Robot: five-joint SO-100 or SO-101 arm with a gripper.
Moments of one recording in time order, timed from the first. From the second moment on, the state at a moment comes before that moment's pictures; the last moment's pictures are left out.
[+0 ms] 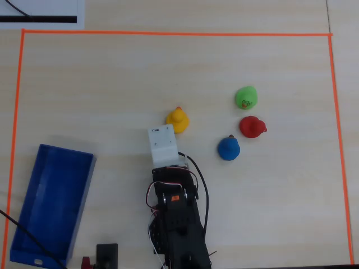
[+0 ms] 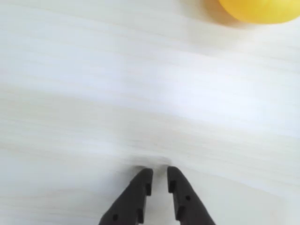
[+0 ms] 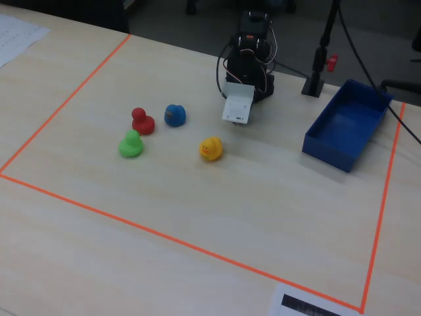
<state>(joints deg) -7.7 189.6 178.3 75.8 -87.5</state>
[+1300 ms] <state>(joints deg) -6.0 189.6 178.3 75.8 -87.3</state>
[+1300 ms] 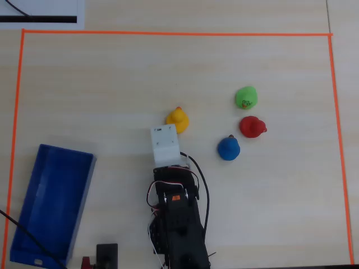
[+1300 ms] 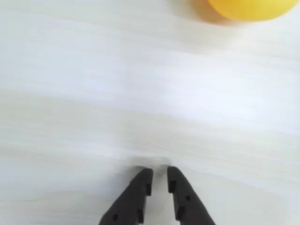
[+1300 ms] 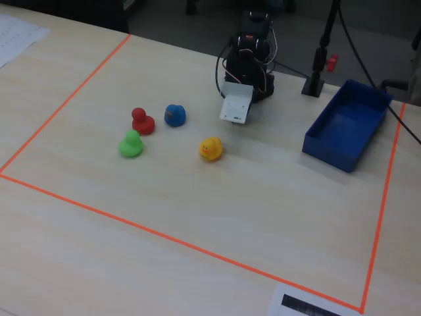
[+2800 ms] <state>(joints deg) 3.5 134.9 149.7 34.5 -80.5</state>
